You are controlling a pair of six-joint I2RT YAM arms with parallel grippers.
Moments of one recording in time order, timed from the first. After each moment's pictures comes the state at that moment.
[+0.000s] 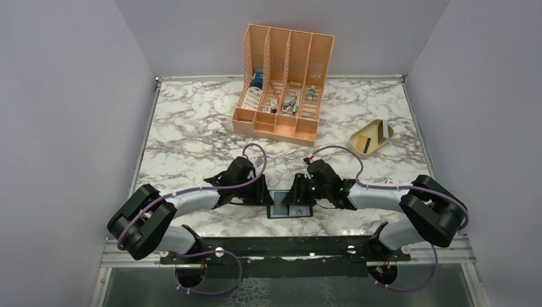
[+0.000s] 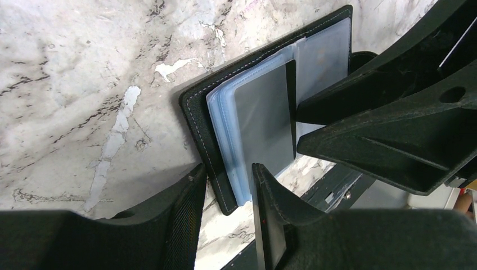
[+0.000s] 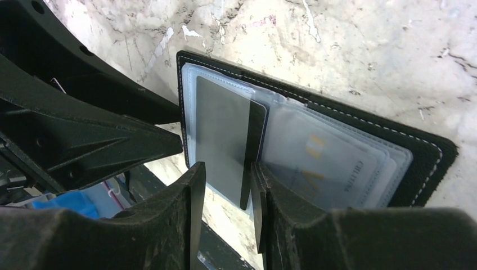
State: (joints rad) left arm -0.71 1.34 0.46 0.02 0.38 -0.76; right arm 0.84 1.42 0.49 0.17 -0.23 0.92
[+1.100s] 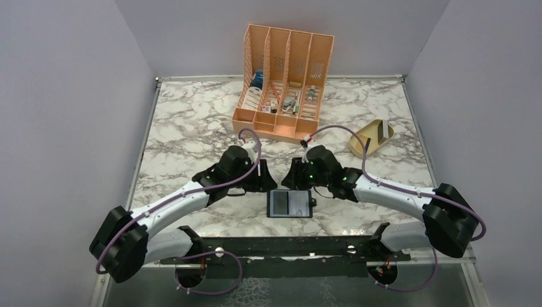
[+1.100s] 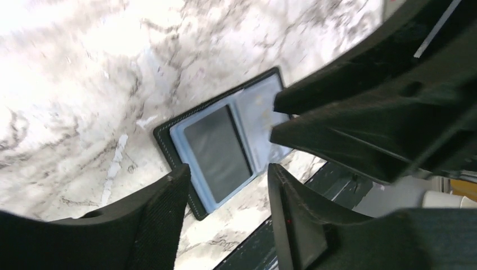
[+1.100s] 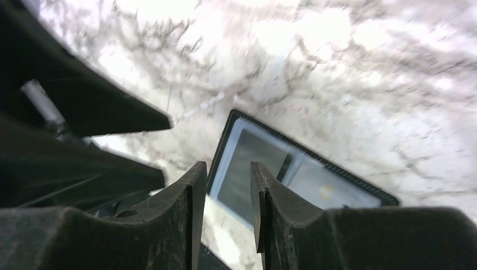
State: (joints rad) left arm -0.71 1.18 0.56 -0.09 0.29 -0.68; right arm 0.85 1.32 0.65 0.02 -0.11 0.71
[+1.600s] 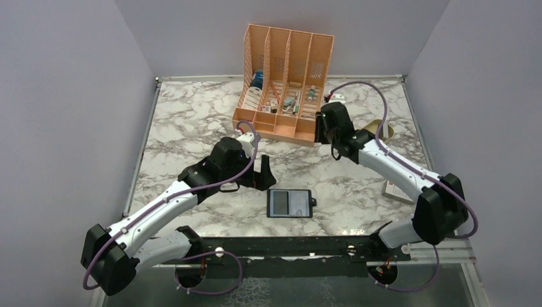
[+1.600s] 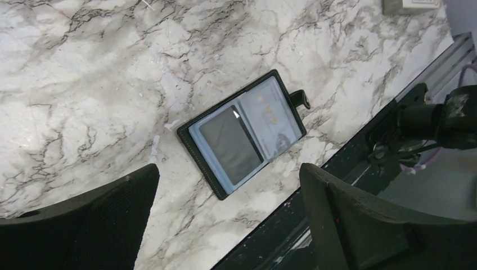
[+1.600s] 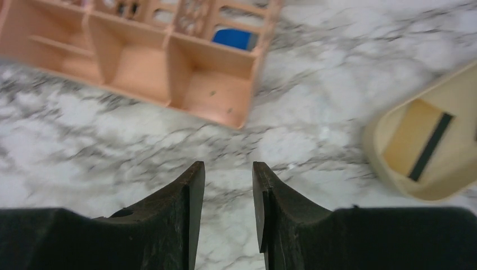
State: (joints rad) left arm -0.71 1.02 0.76 -0.38 0.22 -0.47; right arm 0.59 1.42 1.05 -0.29 0.30 0.37
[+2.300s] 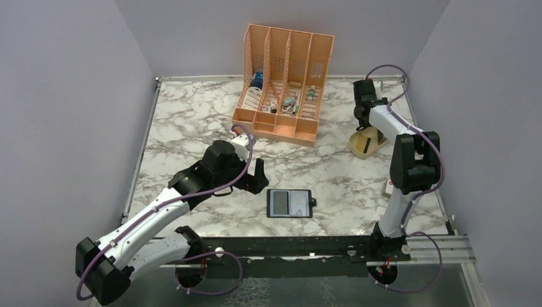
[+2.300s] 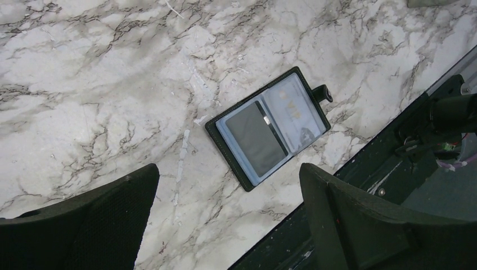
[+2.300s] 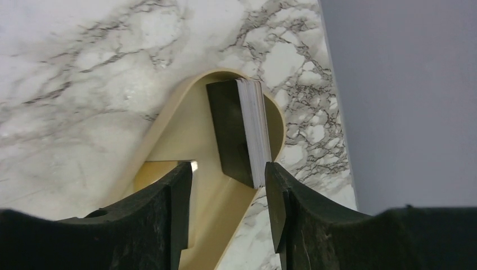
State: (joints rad) left arm -0.71 0.92 0.77 -0.49 0.16 -0.34; right arm 0.14 1.88 1.41 -0.47 0.68 0.06
